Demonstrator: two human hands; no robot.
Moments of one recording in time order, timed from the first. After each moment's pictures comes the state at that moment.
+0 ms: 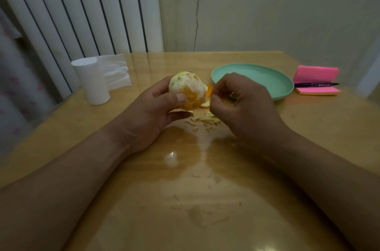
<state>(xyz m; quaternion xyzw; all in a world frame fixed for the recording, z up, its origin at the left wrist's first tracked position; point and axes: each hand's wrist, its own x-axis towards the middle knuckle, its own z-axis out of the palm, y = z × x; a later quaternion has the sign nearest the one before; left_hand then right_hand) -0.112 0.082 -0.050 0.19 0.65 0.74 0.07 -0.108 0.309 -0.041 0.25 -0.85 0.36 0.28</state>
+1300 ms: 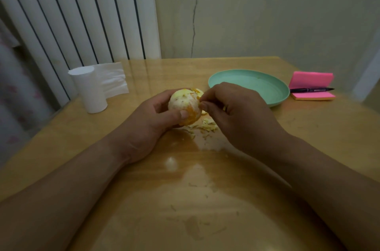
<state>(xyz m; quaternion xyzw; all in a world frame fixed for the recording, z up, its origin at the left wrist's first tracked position) -0.110 0.082 -0.056 0.18 0.68 0.71 0.05 -0.111 0.310 -0.037 0.30 -0.86 0.27 0.30</state>
